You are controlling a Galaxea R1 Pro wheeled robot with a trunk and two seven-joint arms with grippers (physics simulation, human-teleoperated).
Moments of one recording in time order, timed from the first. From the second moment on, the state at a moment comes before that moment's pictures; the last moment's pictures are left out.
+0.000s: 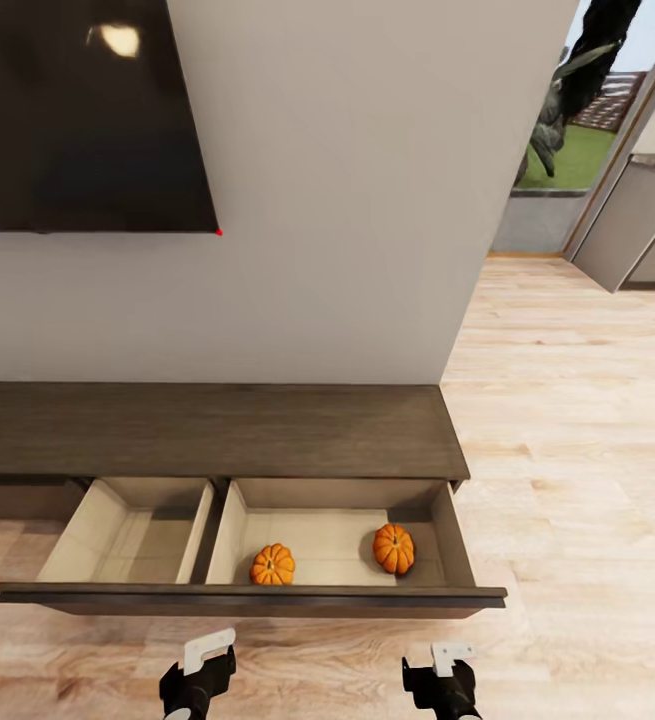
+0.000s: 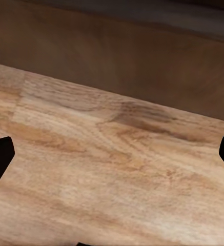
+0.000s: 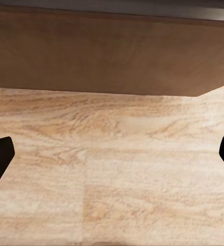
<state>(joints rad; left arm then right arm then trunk) -0.54 -0.09 -1.00 0.03 1.16 -0.42 0.21 -0.53 0.08 0.12 0.02 -0.03 -0.39 -0.13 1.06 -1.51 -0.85</state>
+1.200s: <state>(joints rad) -0.54 -0.09 -1.00 0.03 1.16 -0.42 0.20 -0.53 0.09 0.12 0.02 -0.03 -0.39 -0.13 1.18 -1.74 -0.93</state>
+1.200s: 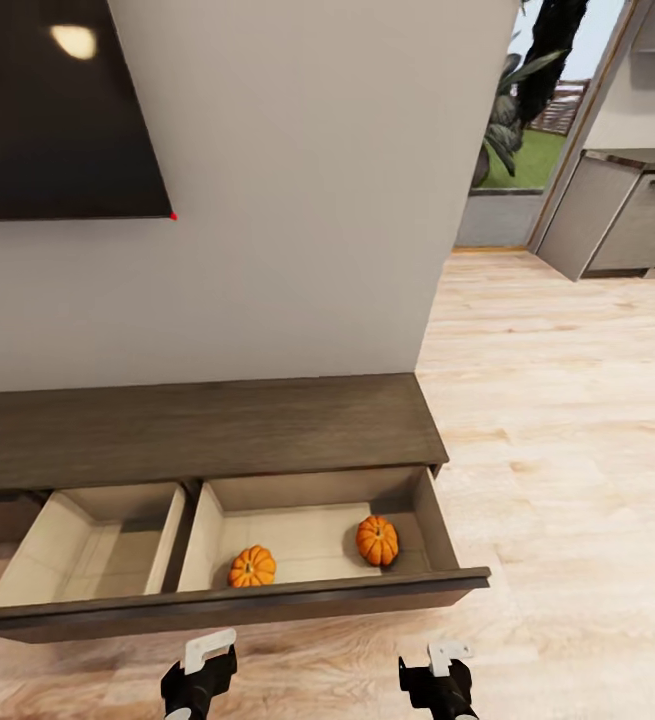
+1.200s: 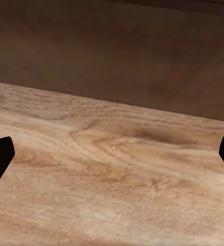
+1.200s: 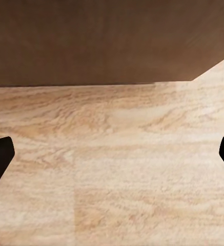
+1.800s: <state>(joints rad) -0.50 -0.09 -1.00 0.03 1.16 -0.42 0.14 -0.53 0.09 0.12 0.01 -0.02 -0.39 -0.14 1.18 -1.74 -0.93</state>
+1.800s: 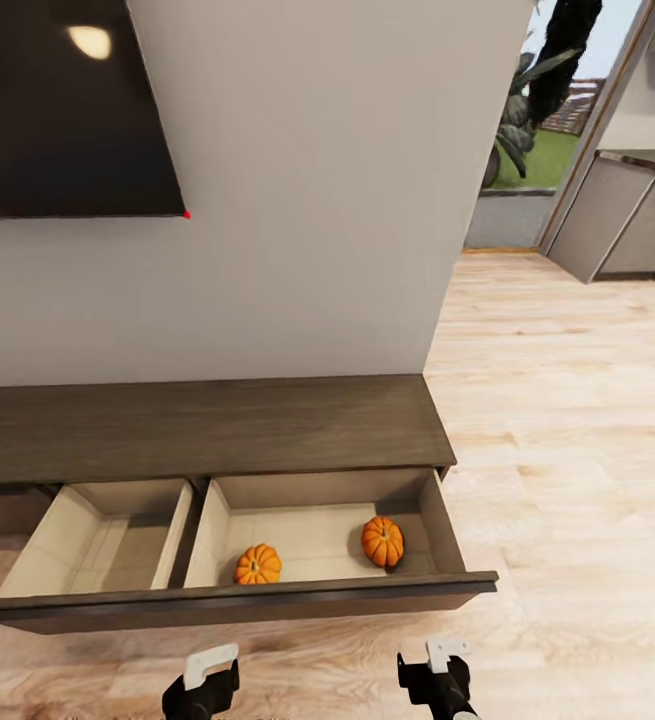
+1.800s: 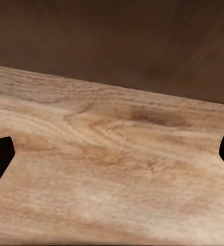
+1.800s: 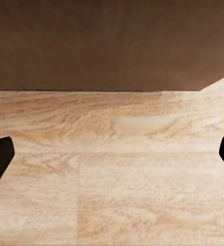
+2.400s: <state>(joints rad) -0.50 -0.09 -0.99 0.03 1.17 -0.42 0.15 -0.53 0.09 0.12 0.00 -0.02 -0.39 -0.14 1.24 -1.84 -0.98</state>
